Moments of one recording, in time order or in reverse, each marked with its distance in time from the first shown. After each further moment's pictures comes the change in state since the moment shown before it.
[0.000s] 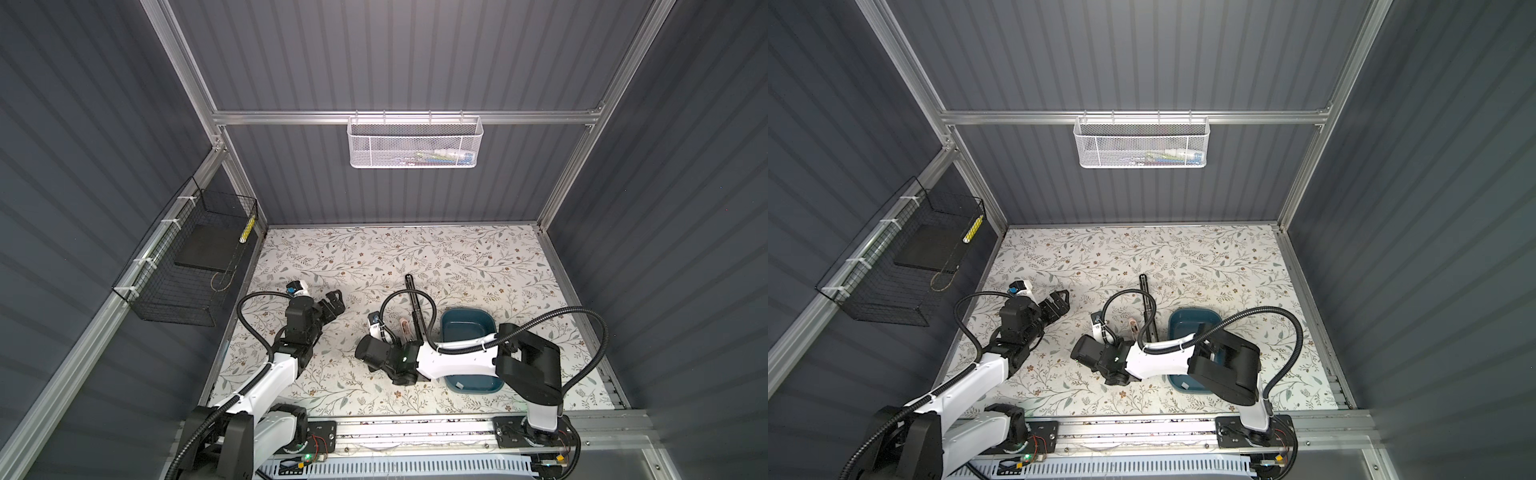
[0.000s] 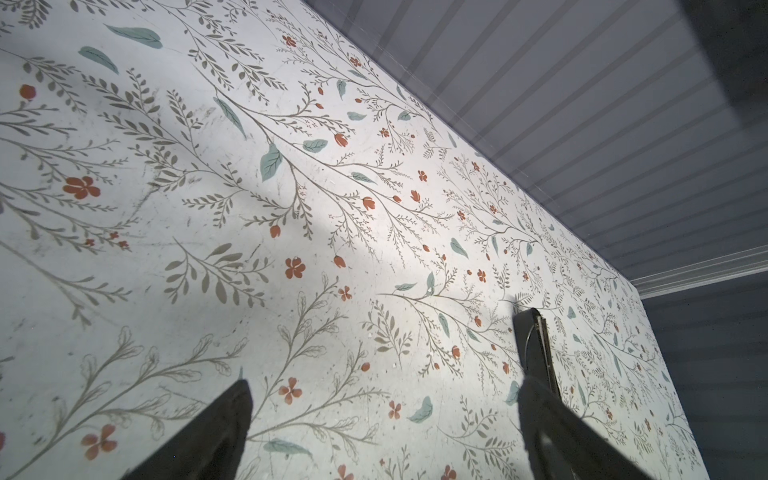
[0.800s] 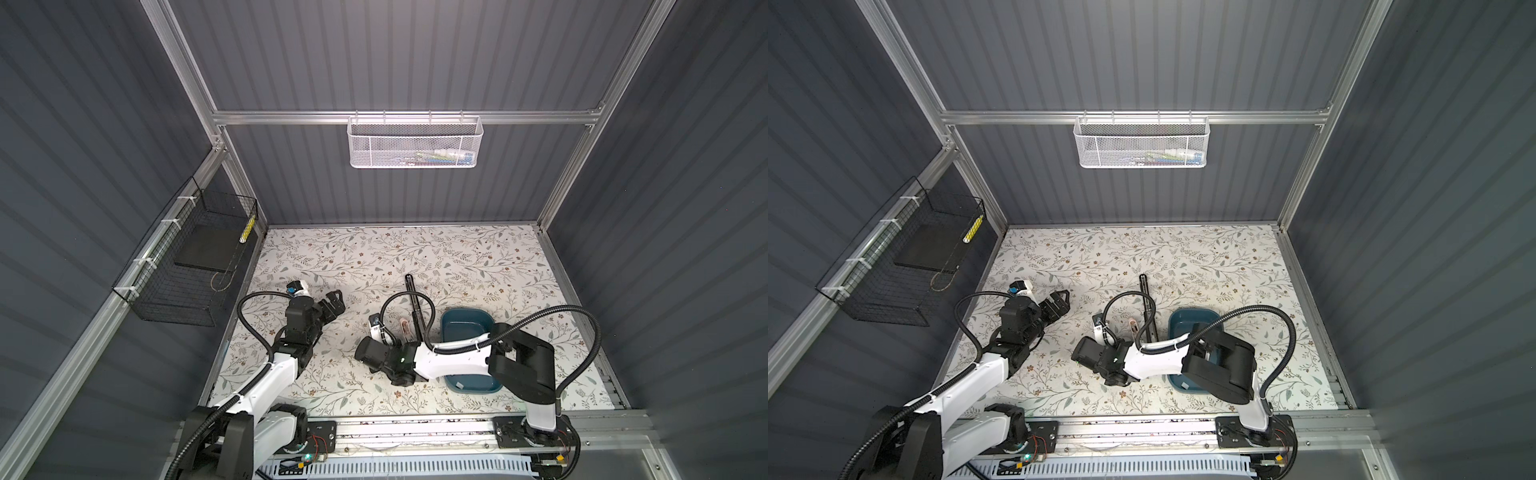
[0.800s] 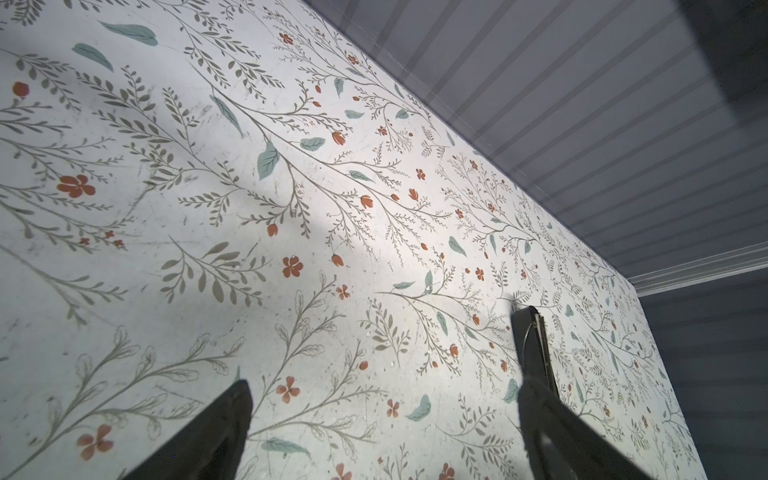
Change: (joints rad) left arm 0.000 0.000 0.000 0.000 0.007 0.000; right arm -0.004 0.031 0.000 -0.006 0.002 0.014
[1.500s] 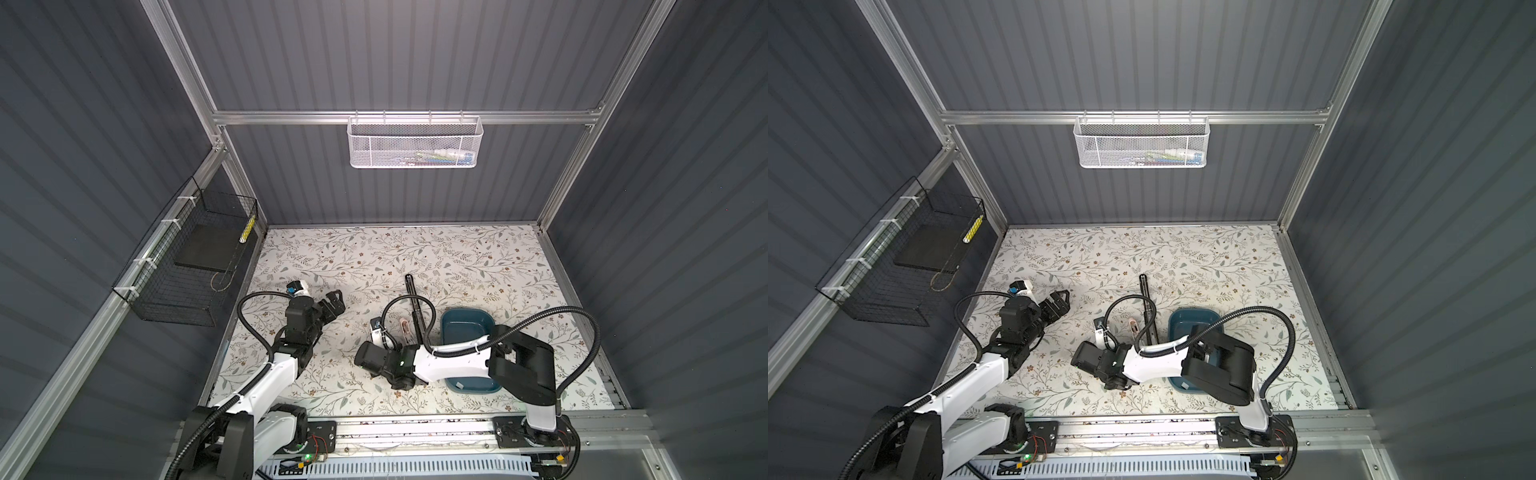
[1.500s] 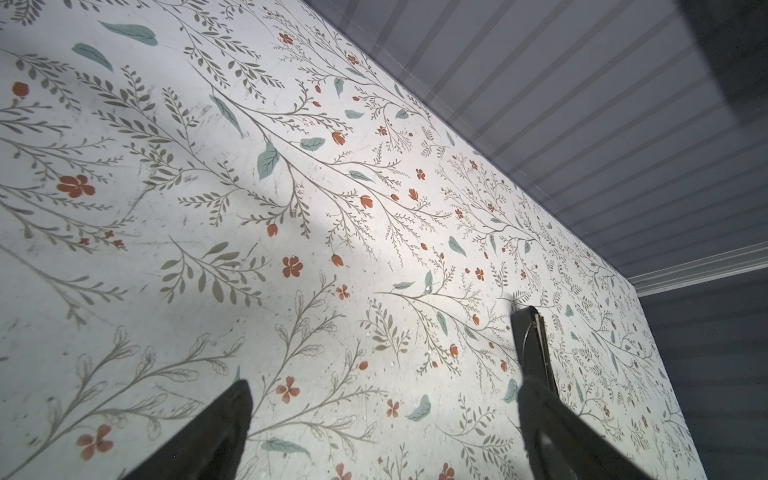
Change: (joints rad) left arm 0.000 0.000 0.000 0.000 0.000 0.000; right arm 0.024 -0.005 -0.009 -0.047 0.004 0.054
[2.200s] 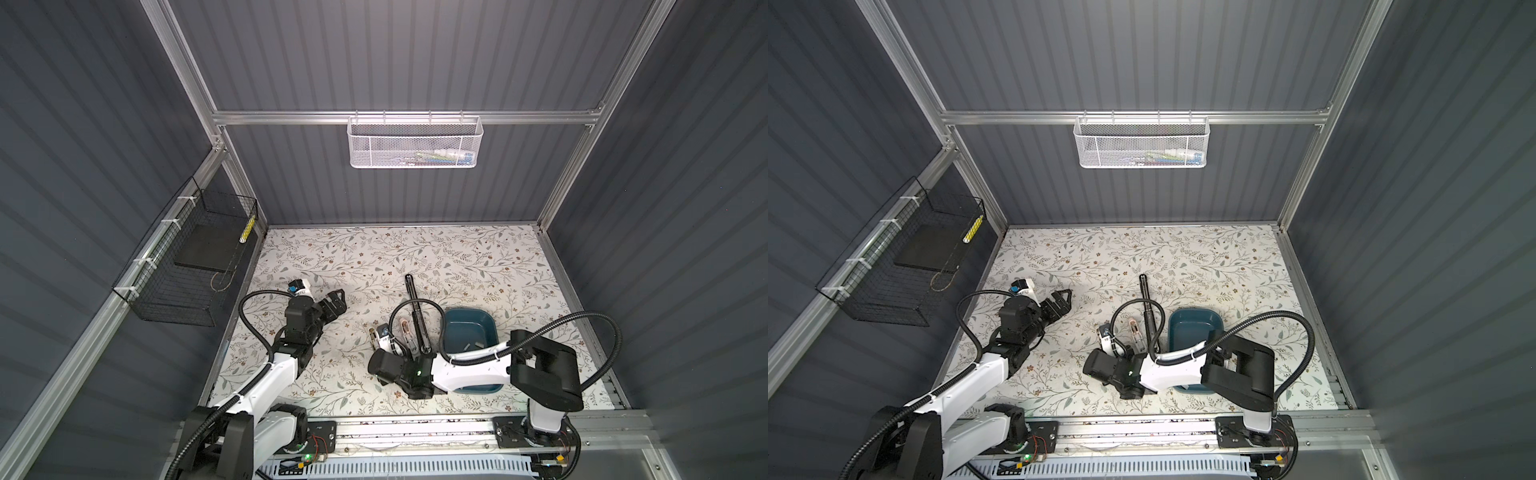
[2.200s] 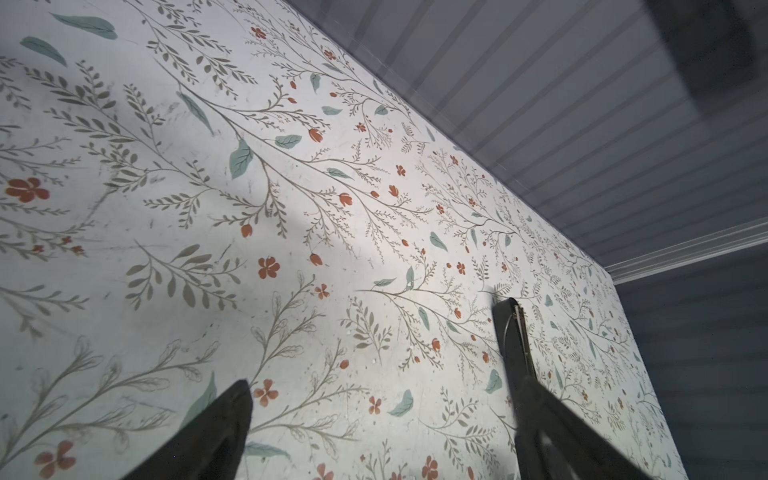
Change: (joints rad) left arm 0.000 0.001 0.000 0.028 0.061 0.004; right arm 0.035 -0.128 -0.211 0.172 -0.029 -0.118
